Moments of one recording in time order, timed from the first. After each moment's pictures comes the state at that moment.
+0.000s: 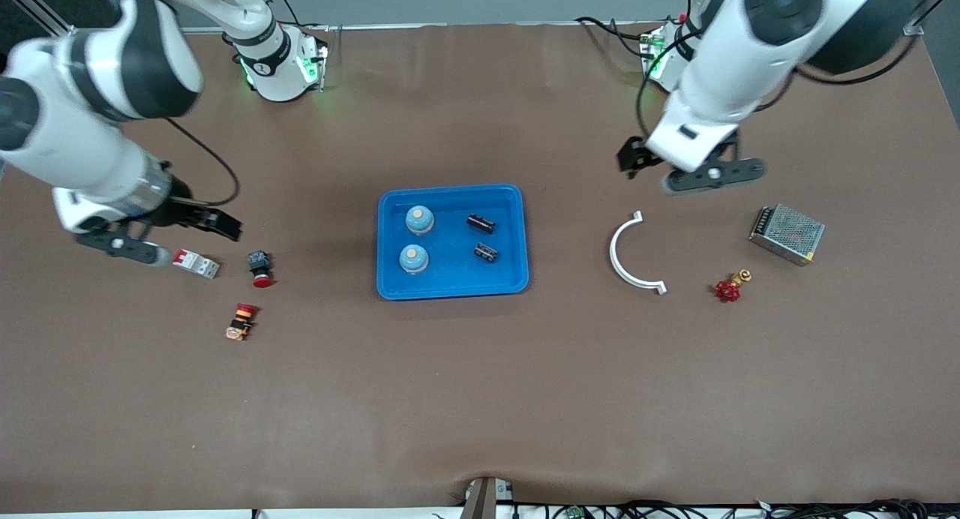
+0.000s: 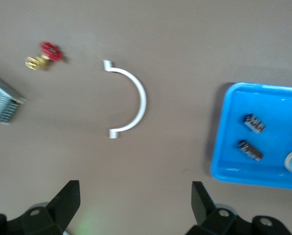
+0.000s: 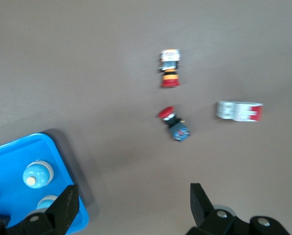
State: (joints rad) left arm -0.01 0.02 -0.50 -1.83 -0.03 1.79 -0.69; right arm 0.21 0.06 -0.04 -1.93 0.02 1.95 0.45
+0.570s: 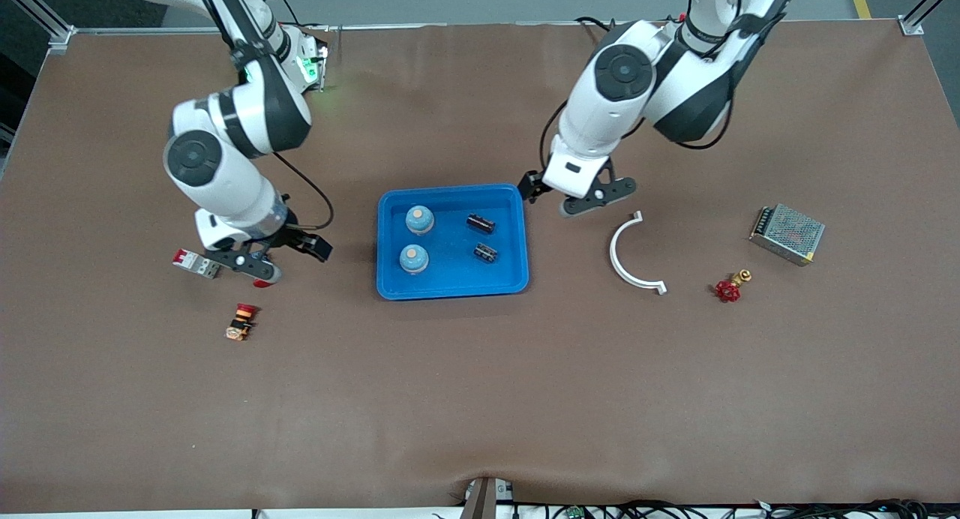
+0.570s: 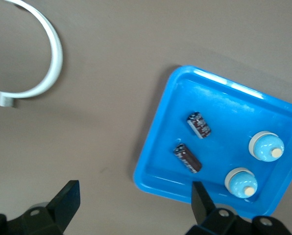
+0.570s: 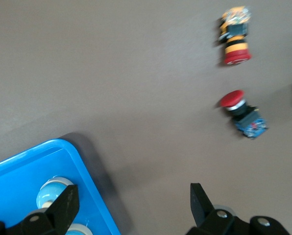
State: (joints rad) left arm -0.13 0.23 -0.61 -1.93 0.01 2.17 -1.13; right arm 0.38 0.22 -0.04 -2.03 0.02 2.24 0.69
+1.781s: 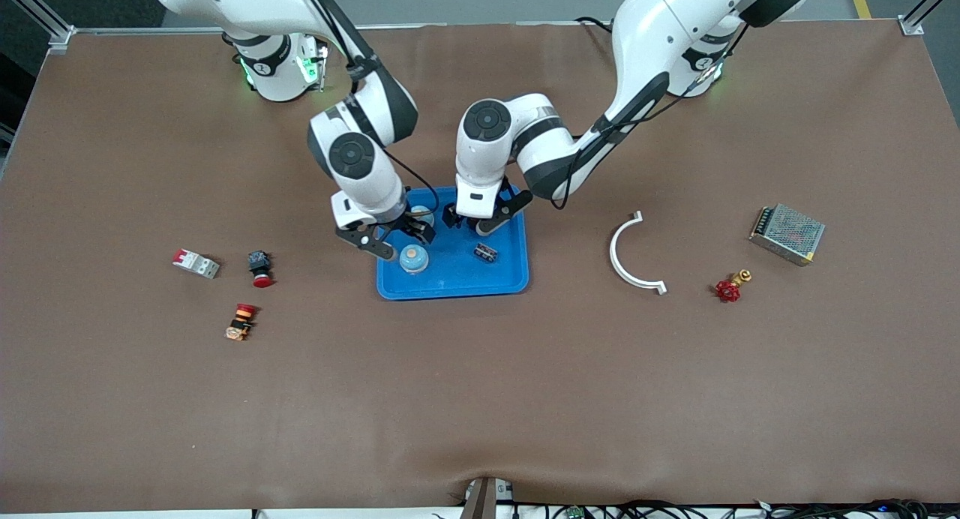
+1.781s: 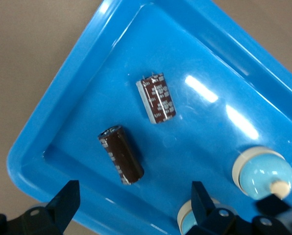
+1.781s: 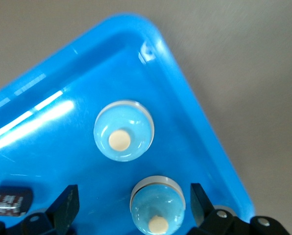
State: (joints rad) left arm -0.38 0.72 -0.60 -1.68 0.41 2.34 -1.81; right arm 0.69 0.43 -0.04 -2.02 0.13 2.44 1.02
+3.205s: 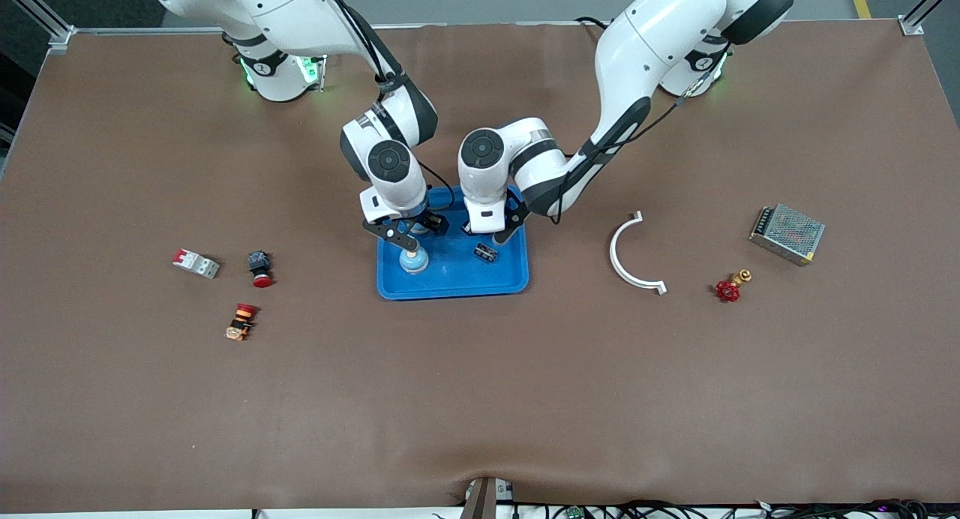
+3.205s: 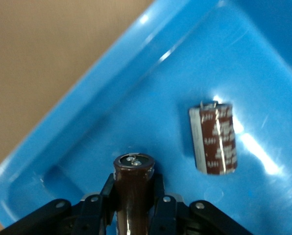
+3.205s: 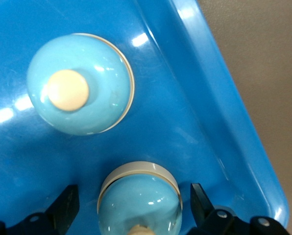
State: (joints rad) left arm -0.46 0.78 -0.49 -1.66 0.41 2.29 -1.97; right arm 0.75 0.51 -0.04 -2.07 0.15 2.50 1.05
